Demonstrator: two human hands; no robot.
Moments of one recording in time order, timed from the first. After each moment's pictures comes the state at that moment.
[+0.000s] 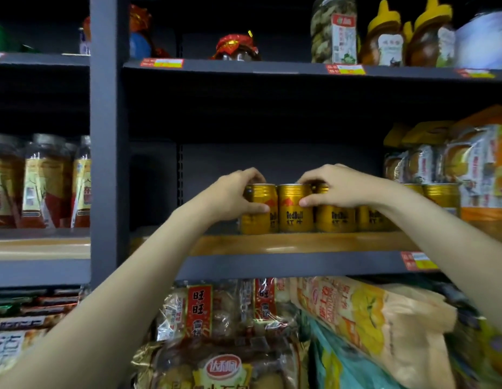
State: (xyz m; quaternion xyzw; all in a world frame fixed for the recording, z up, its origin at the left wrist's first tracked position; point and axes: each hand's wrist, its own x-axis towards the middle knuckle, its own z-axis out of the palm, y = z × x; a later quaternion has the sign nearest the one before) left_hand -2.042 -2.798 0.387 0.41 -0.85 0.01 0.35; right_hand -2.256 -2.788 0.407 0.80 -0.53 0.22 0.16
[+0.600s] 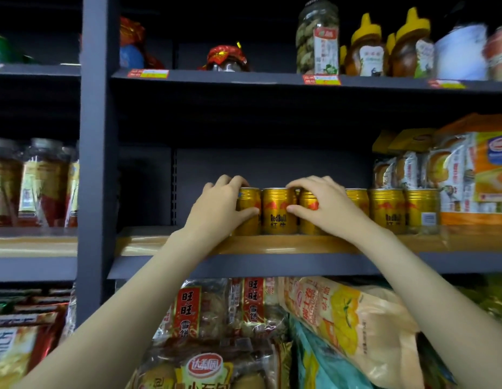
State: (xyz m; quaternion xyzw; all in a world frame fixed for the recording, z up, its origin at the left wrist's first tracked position) left_hand -2.060 -2.794 0.360 0.46 -0.76 0.18 0.41; right_hand -2.261 -2.779 0.363 0.75 -0.49 0.38 0.22
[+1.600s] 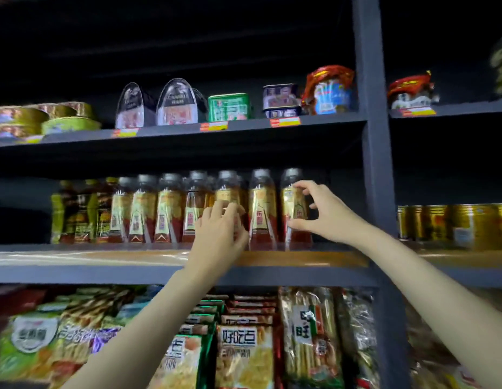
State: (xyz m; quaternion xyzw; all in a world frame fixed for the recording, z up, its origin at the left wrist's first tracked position) left_hand -1.656 -2.769 0.344 0.50 -0.70 0.26 0.44; right_hand -1.869 -2.767 0.384 0.80 -0.43 0.41 0.03
